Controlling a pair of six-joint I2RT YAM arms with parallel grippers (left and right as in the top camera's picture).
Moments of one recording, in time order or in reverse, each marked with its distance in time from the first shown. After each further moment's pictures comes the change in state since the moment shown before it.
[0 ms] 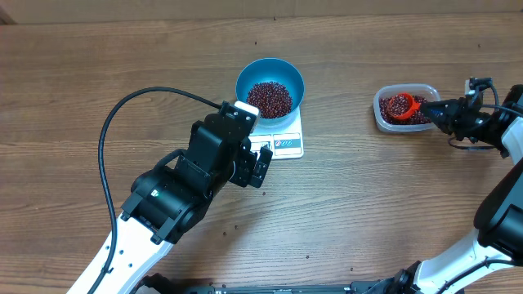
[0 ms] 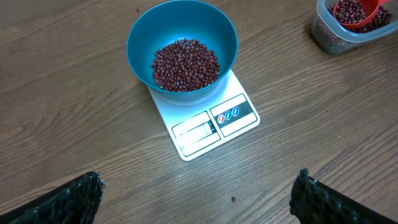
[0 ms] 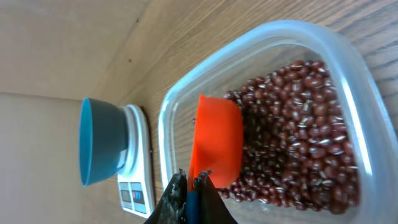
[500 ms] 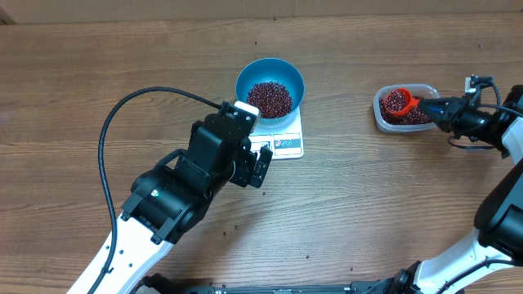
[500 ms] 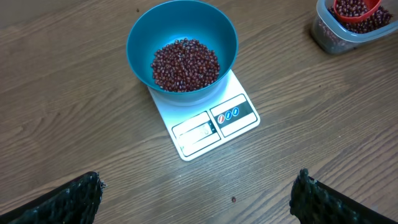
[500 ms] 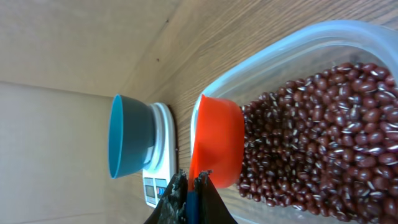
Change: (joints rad) left arm 0.000 0.000 0.000 0.000 0.000 0.000; right arm -0.004 0.000 0.000 0.001 -0.103 0.000
